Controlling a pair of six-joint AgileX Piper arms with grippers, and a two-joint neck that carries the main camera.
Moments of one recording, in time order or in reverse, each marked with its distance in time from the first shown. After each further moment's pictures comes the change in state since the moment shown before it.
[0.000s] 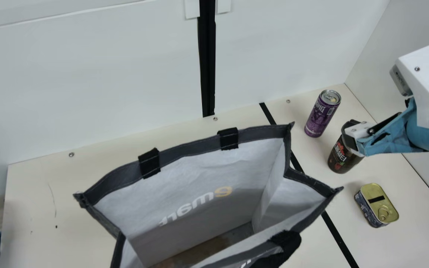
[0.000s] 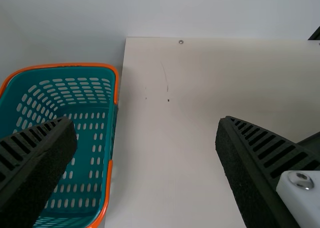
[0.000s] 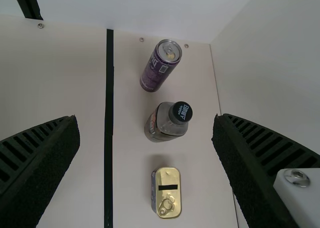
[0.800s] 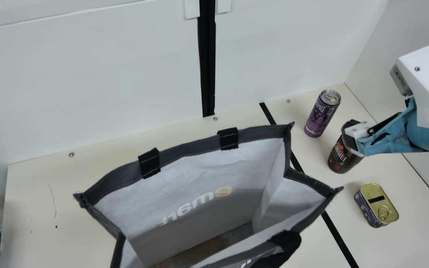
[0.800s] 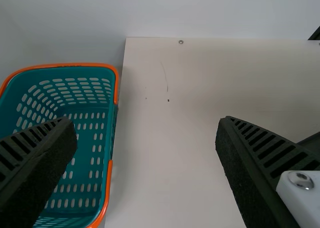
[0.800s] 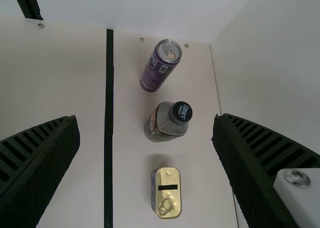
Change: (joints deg) left arm 0.0 0.0 0.0 0.0 0.0 0.0; right arm 0.0 0.0 0.0 0.0 0.0 0.0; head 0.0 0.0
